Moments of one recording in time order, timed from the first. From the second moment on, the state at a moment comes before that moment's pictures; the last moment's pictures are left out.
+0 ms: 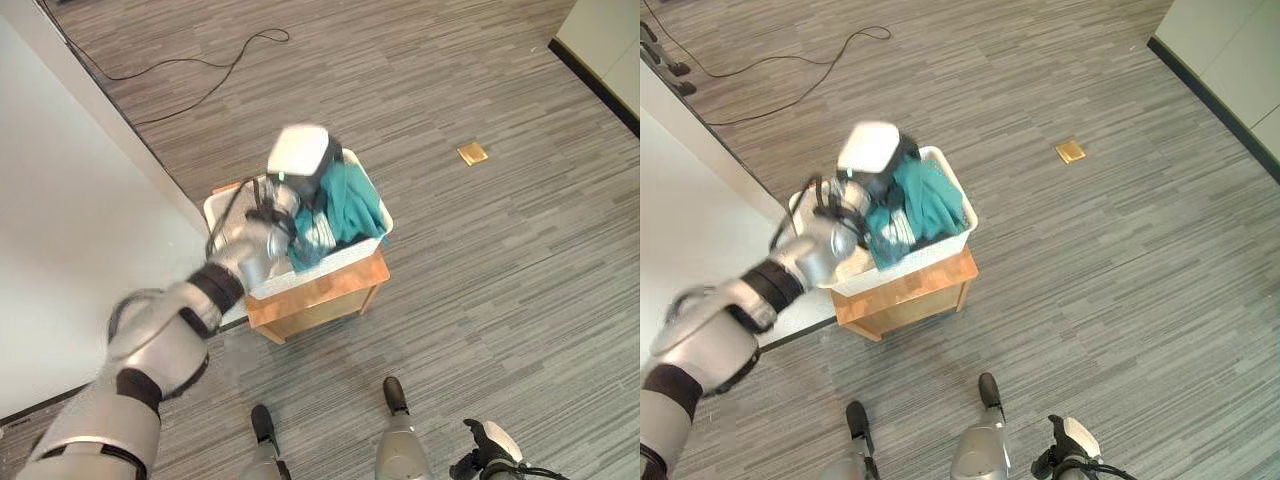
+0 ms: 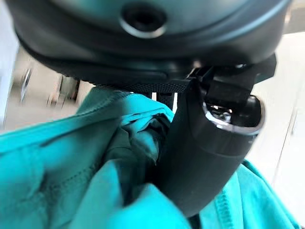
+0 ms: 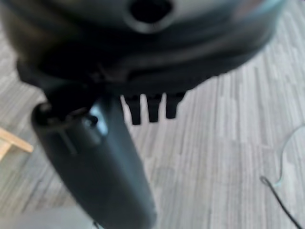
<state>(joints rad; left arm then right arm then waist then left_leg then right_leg) -1.26 0.44 -0.90 0.86 0.36 0.08 0.41 -0.04 -0.38 0.32 1.15 -0.25 0.02 -0.31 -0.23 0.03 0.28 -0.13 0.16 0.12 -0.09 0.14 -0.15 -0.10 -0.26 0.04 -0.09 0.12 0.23</state>
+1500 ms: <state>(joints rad) -1.10 0.34 -0.81 1.06 0.42 0.08 0.47 -0.10 -0.32 0.41 1.21 -0.11 -0.04 -0.31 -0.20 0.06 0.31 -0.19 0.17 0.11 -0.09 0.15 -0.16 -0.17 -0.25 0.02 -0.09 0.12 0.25</state>
